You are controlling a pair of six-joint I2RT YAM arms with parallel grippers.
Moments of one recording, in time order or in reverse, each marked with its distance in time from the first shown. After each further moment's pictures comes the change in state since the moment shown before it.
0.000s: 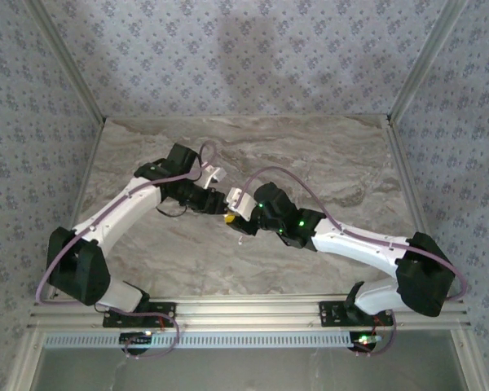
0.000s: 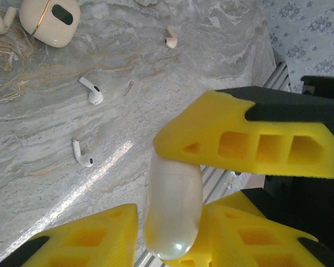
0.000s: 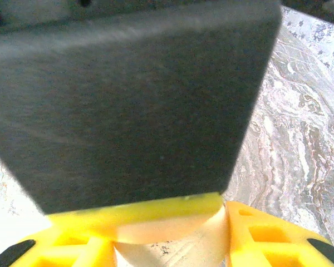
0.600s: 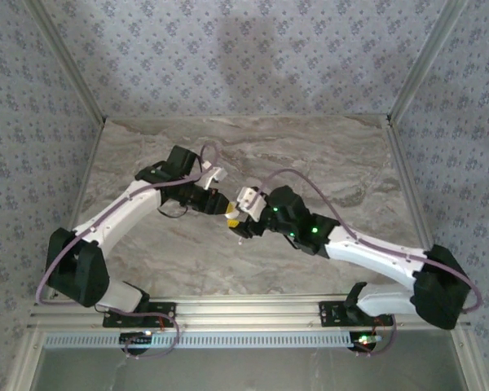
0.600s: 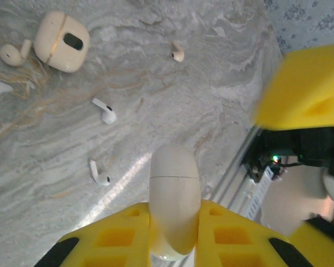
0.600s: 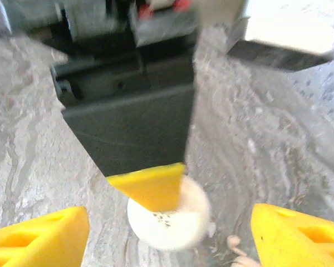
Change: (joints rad) left arm -0.005 -0.031 -0.075 0.134 -0.040 0.047; right arm -0.040 -0.166 -0.124 0.121 -0.043 0.020
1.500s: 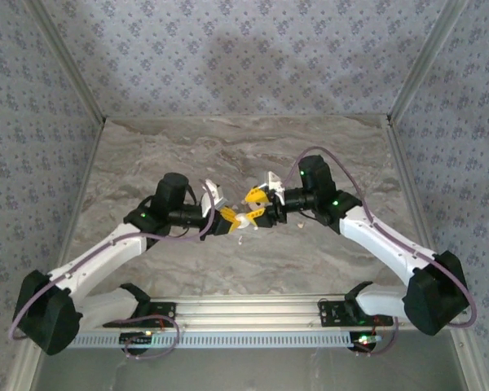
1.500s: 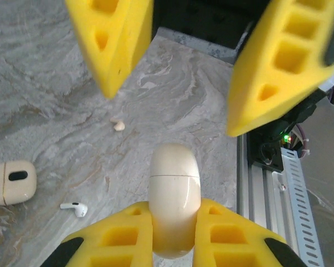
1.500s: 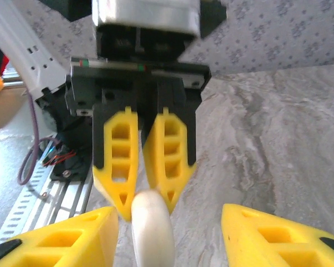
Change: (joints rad) left arm -0.122 -0.344 -0.380 0.538 0.067 0.275; right arm -0.328 0.051 0.136 -0.218 -0.843 -0.103
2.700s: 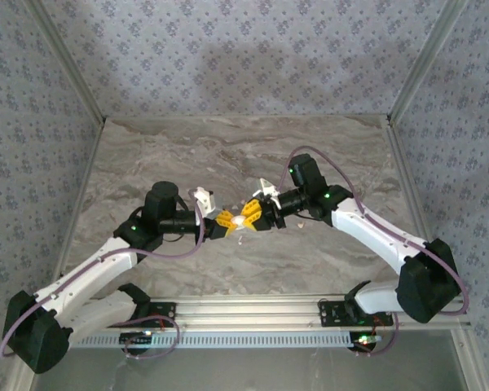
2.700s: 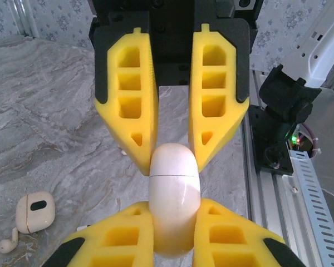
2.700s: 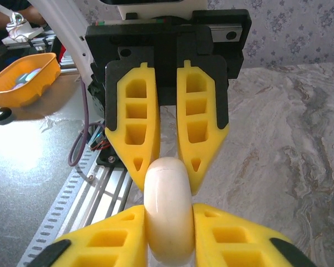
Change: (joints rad) left arm -0.019 -0.126 -0.065 0.066 -0.027 0.047; right arm 0.032 0.083 0.085 -0.183 -0.131 -0.135
